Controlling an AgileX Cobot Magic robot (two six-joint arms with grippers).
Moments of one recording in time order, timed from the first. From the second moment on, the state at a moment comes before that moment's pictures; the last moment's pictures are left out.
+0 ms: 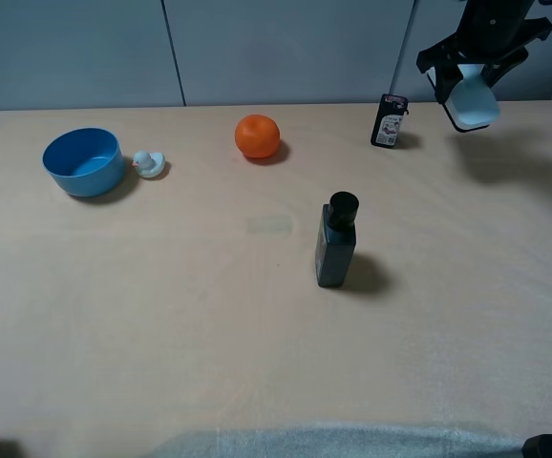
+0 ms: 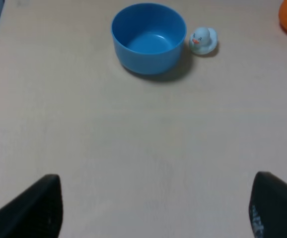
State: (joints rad) left arm 0.02 -0.01 -0.49 0.01 1.05 0.03; right arm 0.15 2.17 -1.84 -0.11 1.10 -0.06
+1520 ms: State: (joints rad) left arm 0.02 -0.01 -0.49 0.01 1.05 0.03; right arm 0.08 2.36 -1.84 0.00 1.03 -0.15
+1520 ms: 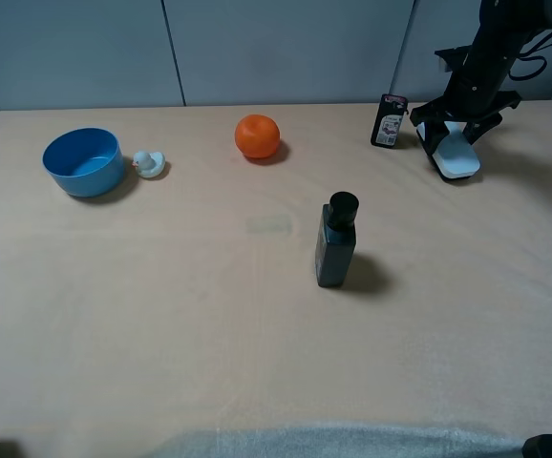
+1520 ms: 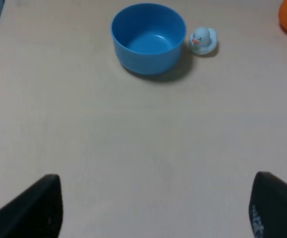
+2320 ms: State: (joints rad) left arm 0.02 -0.01 -0.49 0.01 1.05 0.03; right arm 0.08 2.36 -1.84 0.00 1.02 -0.15
